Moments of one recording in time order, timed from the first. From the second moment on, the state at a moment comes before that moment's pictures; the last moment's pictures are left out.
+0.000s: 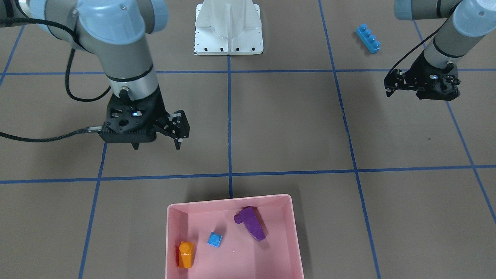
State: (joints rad) left arm -0.93 -1.58 -2.04 -1.51 -2.15 -0.59; right arm 0.83 -0.89 1.81 -1.75 1.91 0.99
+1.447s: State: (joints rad) left arm -0.33 -1.08 -2.09 -2.00 -2.11 -1.07; right arm 0.84 -1.47 2.32 -1.76 1.97 0.85
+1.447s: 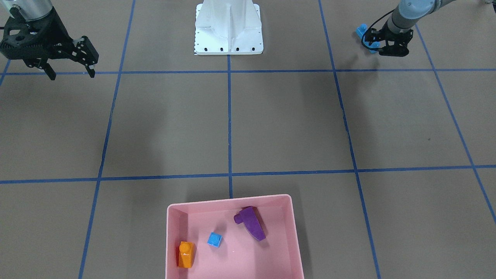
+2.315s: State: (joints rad) left arm -0.17 -1.08 -2.06 -2.13 -2.09 -1.37; right arm 0.83 -1.46 2.32 -1.76 1.97 0.85
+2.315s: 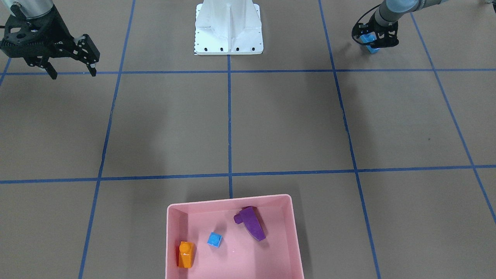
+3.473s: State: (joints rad) left arm -0.14 -1.07 -2.06 -2.14 -2.09 -1.36; right arm 0.83 -1.46 2.32 -1.76 1.97 0.85
